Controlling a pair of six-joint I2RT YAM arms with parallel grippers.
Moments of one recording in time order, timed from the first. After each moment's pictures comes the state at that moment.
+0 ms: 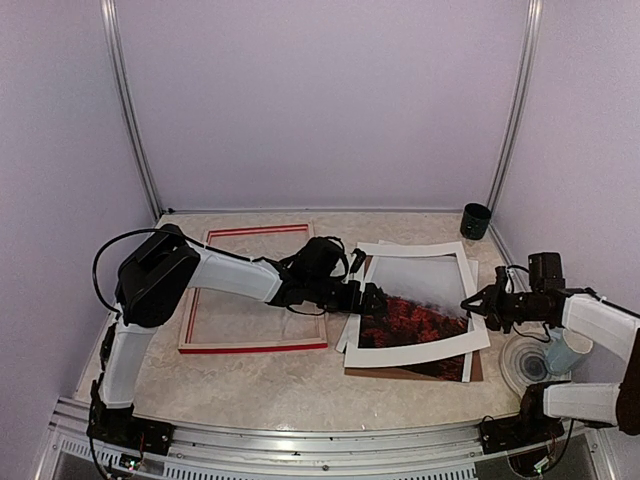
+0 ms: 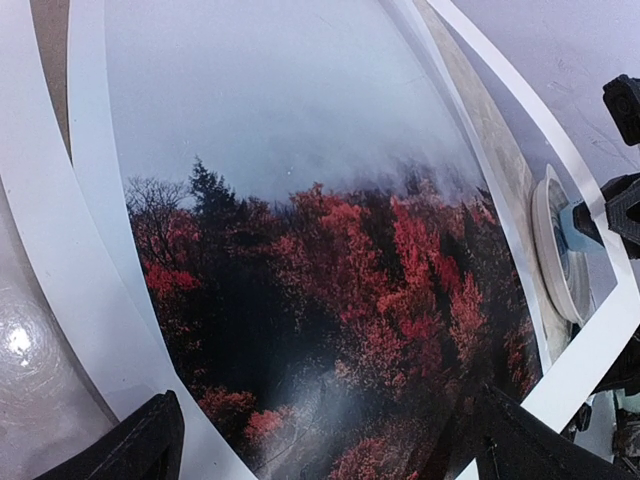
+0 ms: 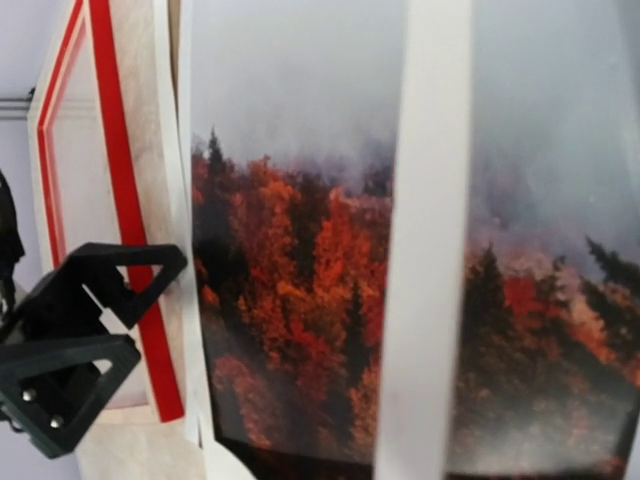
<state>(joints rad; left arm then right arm) -0.90 2.25 1.50 0.13 0.34 -0.57 -0.06 1.05 0.48 -0.29 -0.70 0.64</state>
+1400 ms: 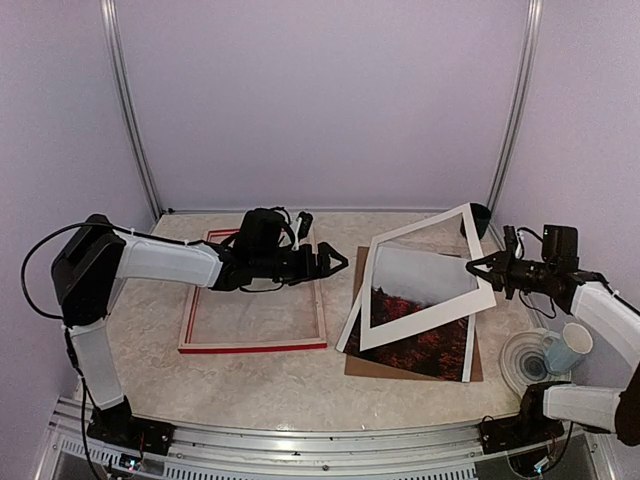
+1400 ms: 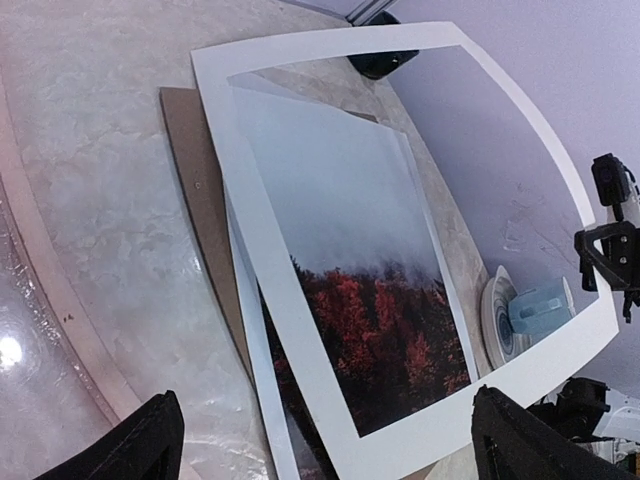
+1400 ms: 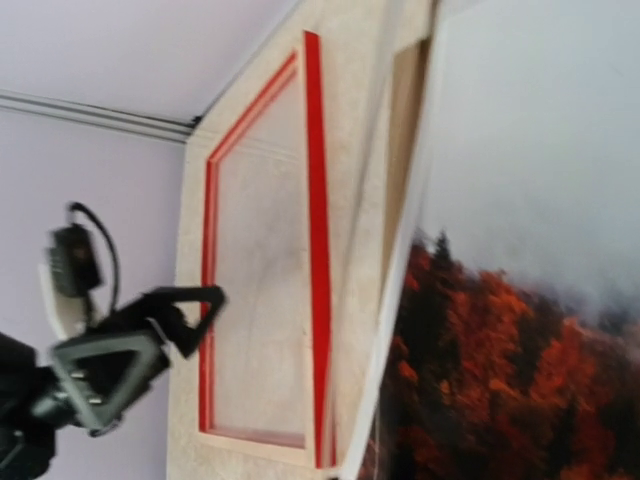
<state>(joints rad) -0.76 1.89 1.19 0.26 0.30 -0.66 -0.07 1.00 0.61 -0.16 -0.82 0.74</state>
